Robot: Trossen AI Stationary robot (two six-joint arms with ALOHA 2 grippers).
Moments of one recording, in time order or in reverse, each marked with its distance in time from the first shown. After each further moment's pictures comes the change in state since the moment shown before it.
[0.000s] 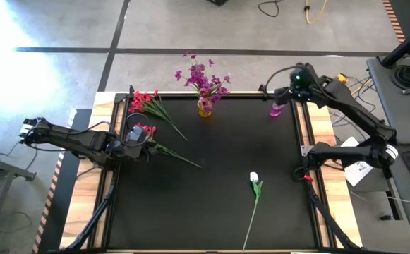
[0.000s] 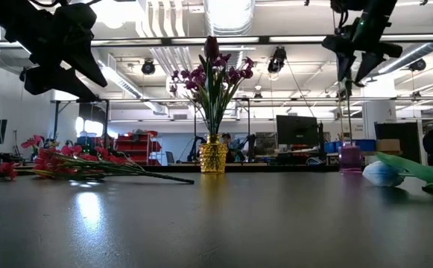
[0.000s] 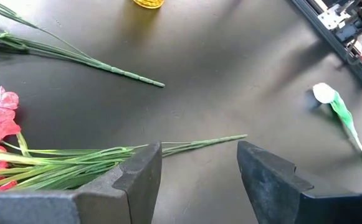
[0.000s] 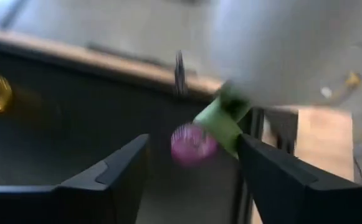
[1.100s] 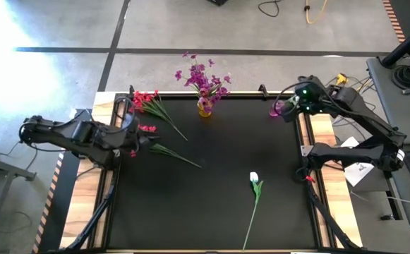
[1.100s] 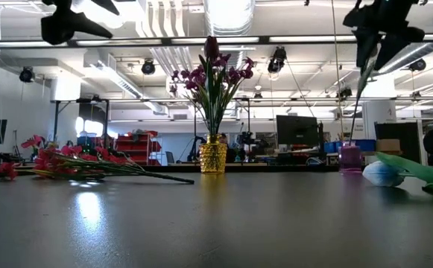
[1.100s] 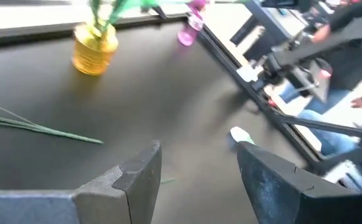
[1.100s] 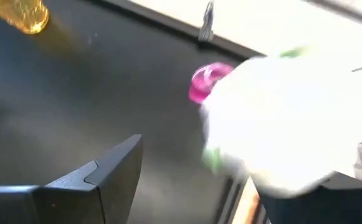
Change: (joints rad) left arm -0.013 -0.005 0.286 -0.033 -0.022 0.083; right arm 0.172 -0.110 0.041 -0.279 -0.055 0.054
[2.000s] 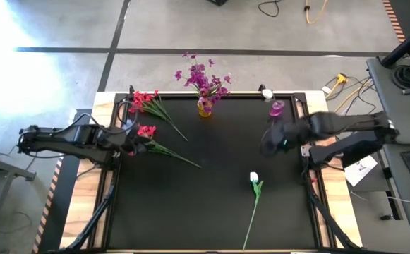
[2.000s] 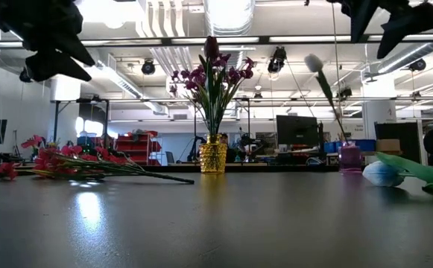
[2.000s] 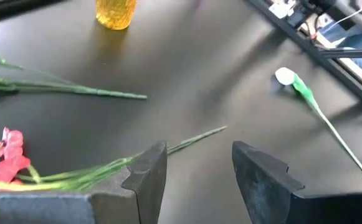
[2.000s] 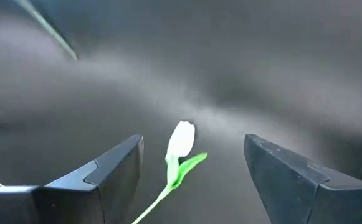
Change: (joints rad) left arm 0.136 -0.194 -0.244 -0.057 0.208 0.209; right arm 0.755 0.173 0.015 0.010 -0.115 0.876
